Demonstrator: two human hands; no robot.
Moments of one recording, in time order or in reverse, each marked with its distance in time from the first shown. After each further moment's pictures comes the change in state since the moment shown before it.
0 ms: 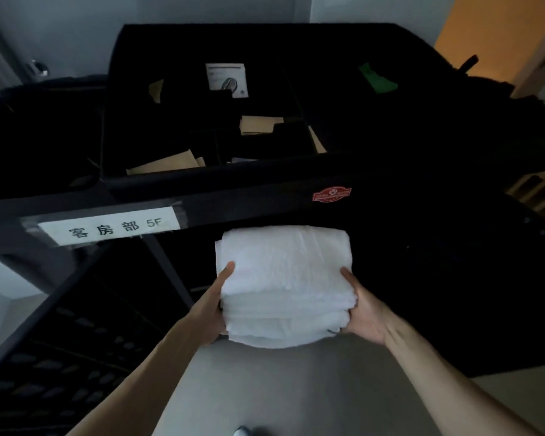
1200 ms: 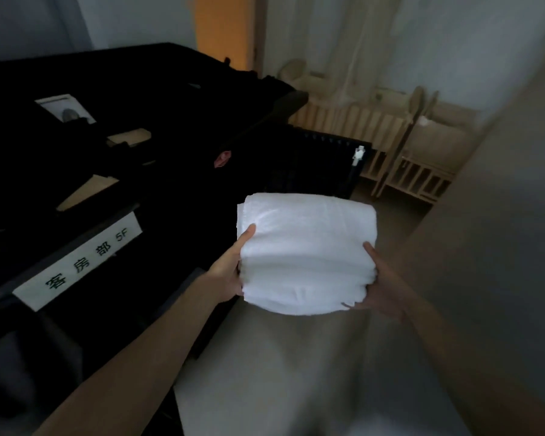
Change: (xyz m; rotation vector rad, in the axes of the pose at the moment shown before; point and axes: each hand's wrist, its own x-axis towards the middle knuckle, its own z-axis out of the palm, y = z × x) left_hand -0.121 0.027 0.007 0.564 -0.663 -0.176; right_hand -0.227 0.223 0.176 0.548 0.700 -0.613
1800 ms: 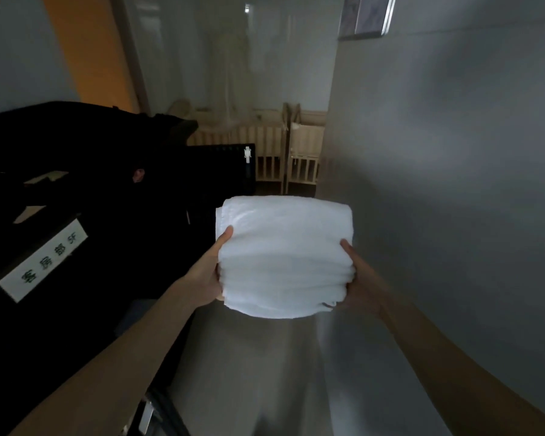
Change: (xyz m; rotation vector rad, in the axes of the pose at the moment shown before) left_hand -0.186 -0.106 0.071 0.334 -0.230 0.012; right_hand -0.299 0.147 -0.020 0.233 0.206 -0.192
